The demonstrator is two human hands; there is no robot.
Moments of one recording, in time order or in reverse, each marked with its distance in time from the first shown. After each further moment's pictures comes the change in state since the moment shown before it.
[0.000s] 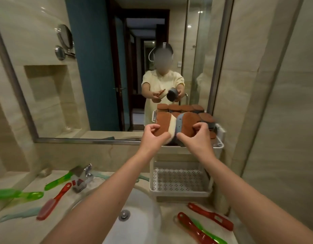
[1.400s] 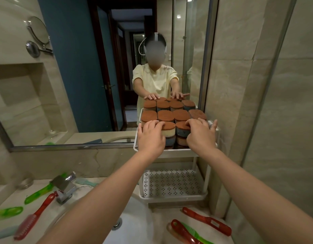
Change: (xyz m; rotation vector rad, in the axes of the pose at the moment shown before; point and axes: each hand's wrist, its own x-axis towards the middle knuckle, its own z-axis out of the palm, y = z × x) left_hand 0.061 -0.023 0.056 1.013 0.014 0.407; right_hand 0.076 0.053 -0.012 -0.723 -0.033 -0.247
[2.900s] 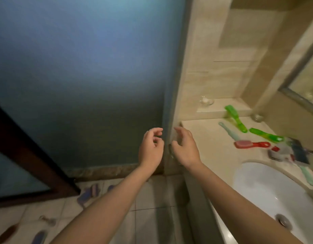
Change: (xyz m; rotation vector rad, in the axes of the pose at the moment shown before) left_hand -0.542 -0.193 -0.225 -0.095 1.017 -1.308; right_hand -0.421 -0.459 0.091 0.952 -1.087 -0.959
